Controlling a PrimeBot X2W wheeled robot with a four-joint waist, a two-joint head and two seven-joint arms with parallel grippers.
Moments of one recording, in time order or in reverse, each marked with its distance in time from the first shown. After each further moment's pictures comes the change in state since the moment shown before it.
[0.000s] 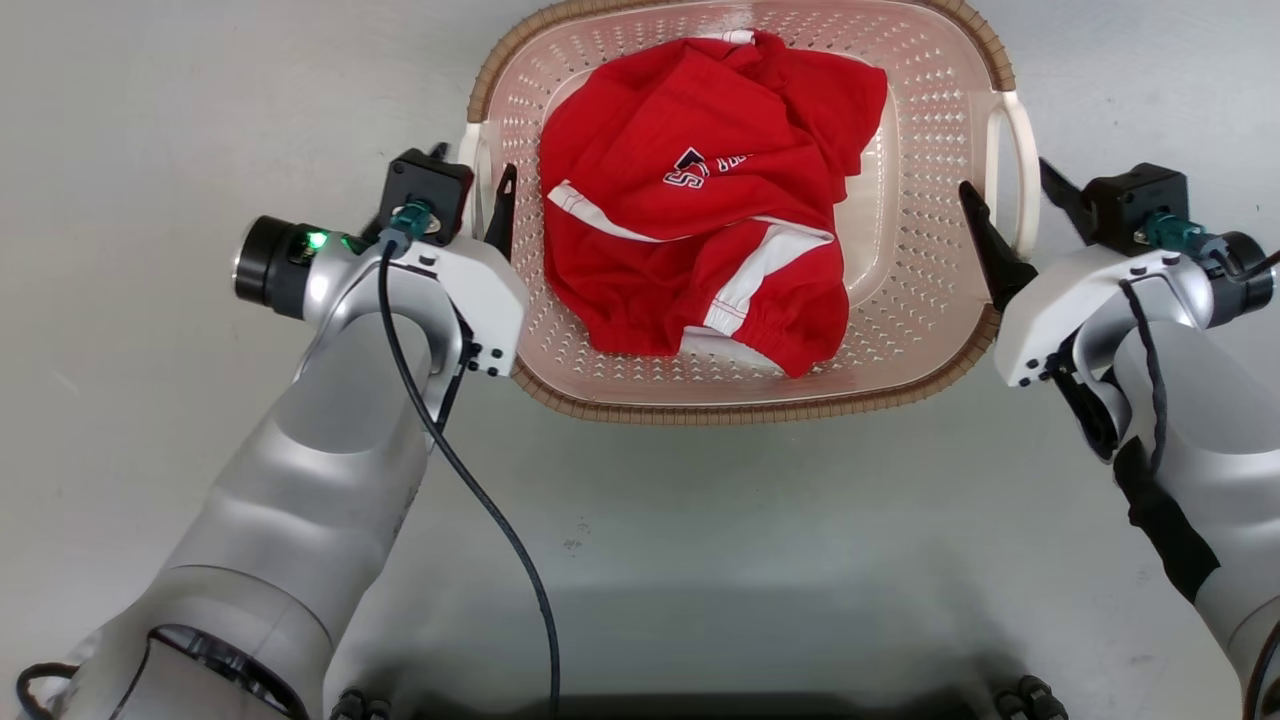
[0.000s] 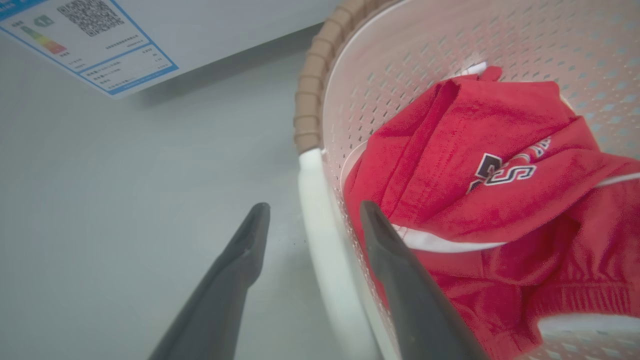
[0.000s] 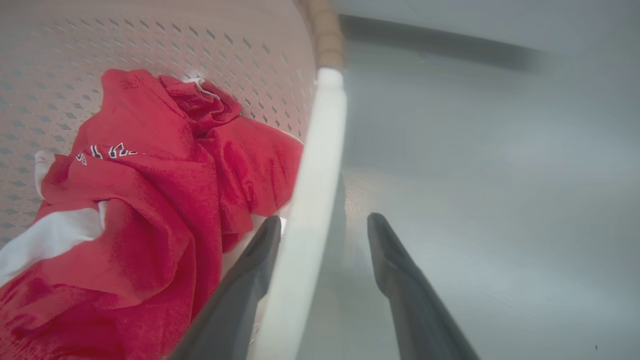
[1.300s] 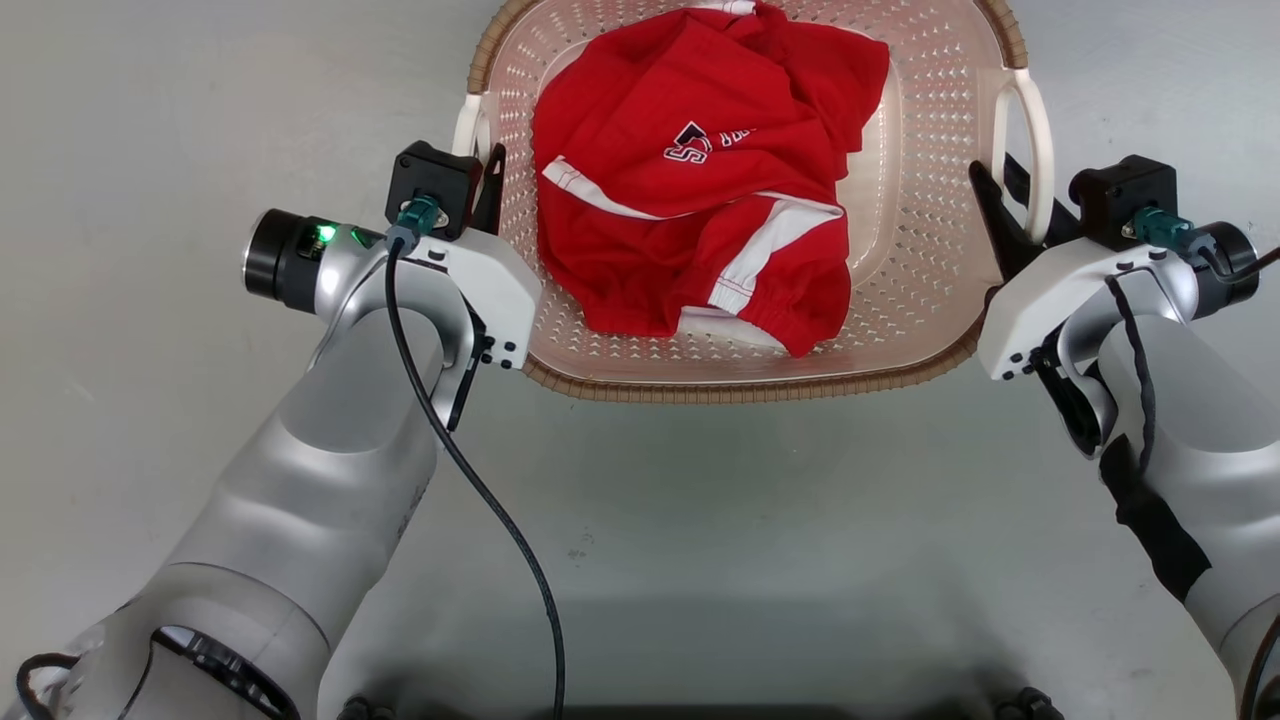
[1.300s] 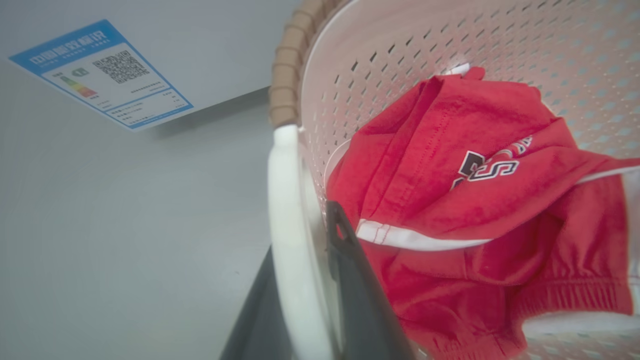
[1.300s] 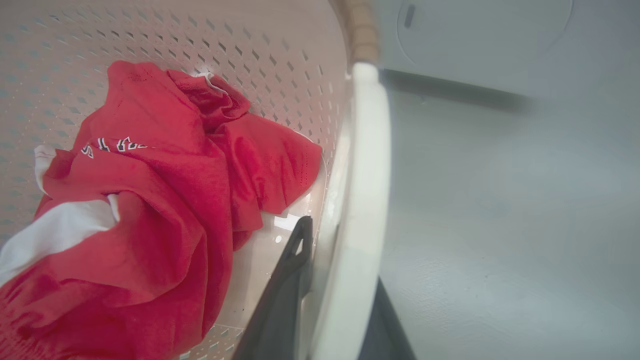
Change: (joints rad) left arm 0.001 0.030 -0.093 -0.075 -0.099 0.028 0.002; right arm -0.008 -0.014 0.066 -0.044 0.054 -0.003 -0.001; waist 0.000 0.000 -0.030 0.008
